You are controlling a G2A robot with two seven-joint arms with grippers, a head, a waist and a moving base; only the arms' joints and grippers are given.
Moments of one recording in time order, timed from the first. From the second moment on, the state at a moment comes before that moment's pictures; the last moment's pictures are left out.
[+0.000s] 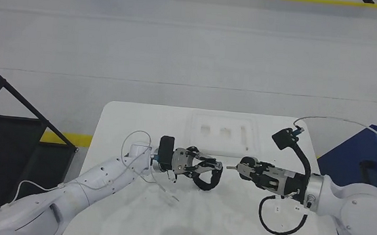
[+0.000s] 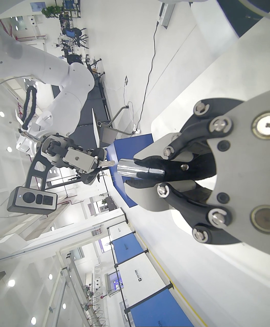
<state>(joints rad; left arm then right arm) 0.79 -1.03 -0.40 -1.22 1.43 -0.65 1.17 -1.47 -0.90 1.48 -2.30 -0.10 0.16 1.06</state>
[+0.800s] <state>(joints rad) 0.86 -1.03 -0.48 -1.26 1.46 -0.64 1.10 -1.43 -0.90 1.38 -2.35 -0.31 0.23 1.01</state>
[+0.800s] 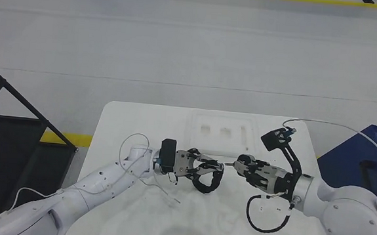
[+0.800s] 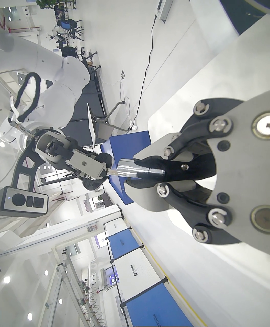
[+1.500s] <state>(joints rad) 0.91 -1.04 -0.55 -1.24 1.52 -0.59 1.12 -1.40 -0.91 1.33 -2.35 -0.30 0.29 1.02</state>
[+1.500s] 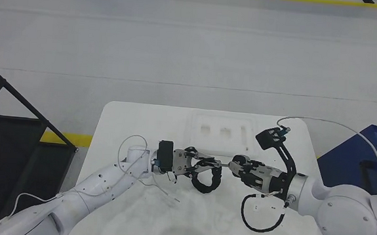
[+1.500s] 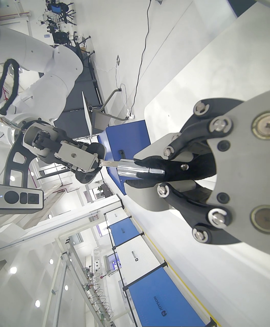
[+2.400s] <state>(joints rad) 0.94 -1.06 -0.60 -1.25 1.59 -0.61 1.12 -1.39 -0.91 1.31 -2.35 -0.30 0.33 1.02</state>
